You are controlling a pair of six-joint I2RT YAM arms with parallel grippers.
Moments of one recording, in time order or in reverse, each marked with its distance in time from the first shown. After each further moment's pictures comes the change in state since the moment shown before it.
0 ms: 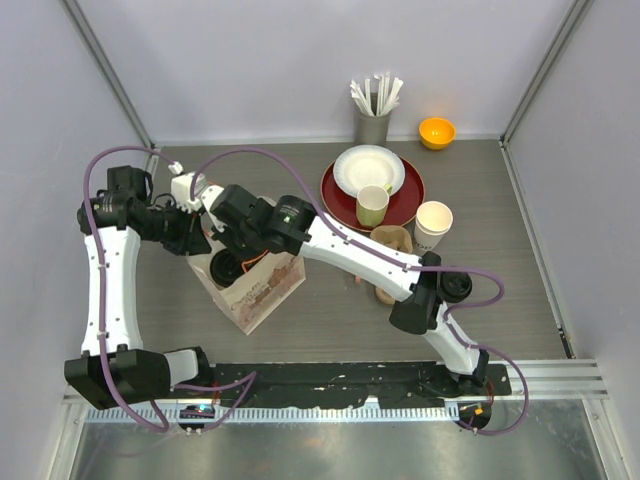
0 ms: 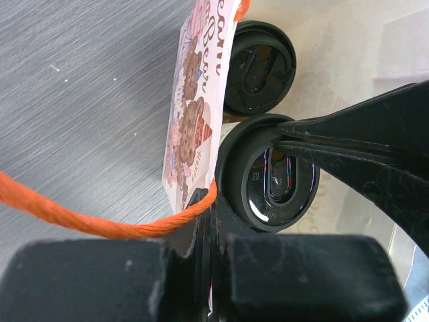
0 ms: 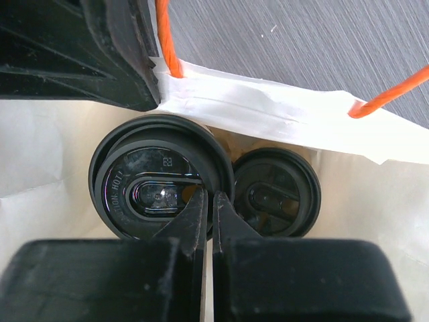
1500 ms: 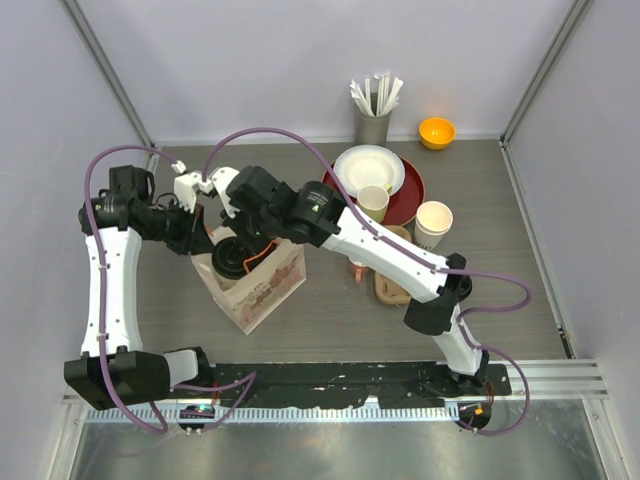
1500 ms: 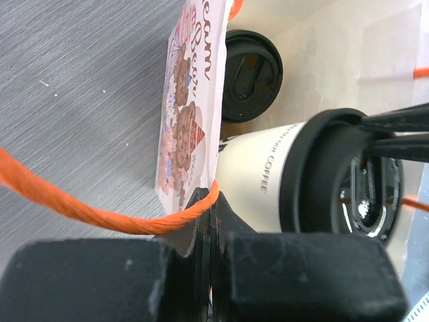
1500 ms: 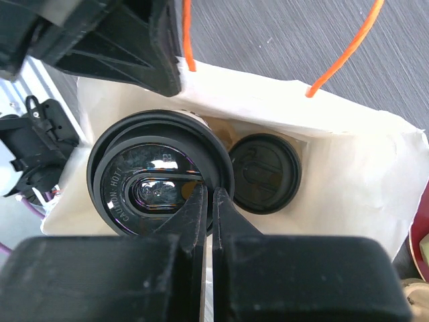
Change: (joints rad) left arm -0.008 -0.001 0.000 0.003 0.027 0.007; right arm -0.021 -0.101 0.029 -0.046 -0.030 0.008
